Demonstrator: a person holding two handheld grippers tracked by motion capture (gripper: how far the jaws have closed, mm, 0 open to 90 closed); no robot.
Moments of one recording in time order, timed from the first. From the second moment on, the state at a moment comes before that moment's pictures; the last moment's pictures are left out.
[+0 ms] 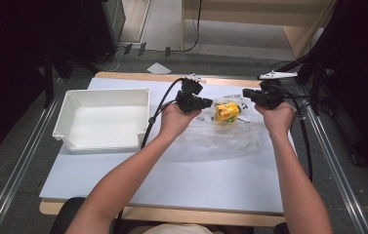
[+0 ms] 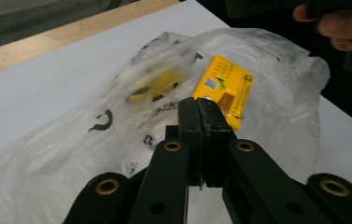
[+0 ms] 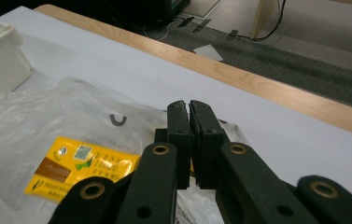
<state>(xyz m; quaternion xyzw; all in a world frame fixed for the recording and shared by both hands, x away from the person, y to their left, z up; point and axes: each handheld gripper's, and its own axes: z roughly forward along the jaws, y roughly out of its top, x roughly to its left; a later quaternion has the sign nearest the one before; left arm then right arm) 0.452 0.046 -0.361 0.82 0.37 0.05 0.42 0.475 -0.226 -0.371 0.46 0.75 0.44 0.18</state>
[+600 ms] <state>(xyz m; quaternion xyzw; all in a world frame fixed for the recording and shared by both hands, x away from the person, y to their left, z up) 0.421 0.041 -0.448 0.84 0.37 0.06 0.39 0.503 -0.213 -0.450 0.49 0.76 0.40 0.14</state>
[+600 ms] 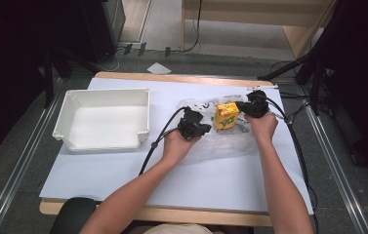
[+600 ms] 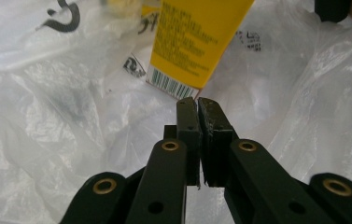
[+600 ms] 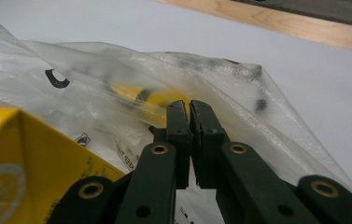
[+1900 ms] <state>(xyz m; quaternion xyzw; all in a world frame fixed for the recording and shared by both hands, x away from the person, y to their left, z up) 0.396 0.058 -0.478 0.85 0.33 0.03 0.40 0.534 -0.206 -0.487 0.50 0.75 0.38 0.19</state>
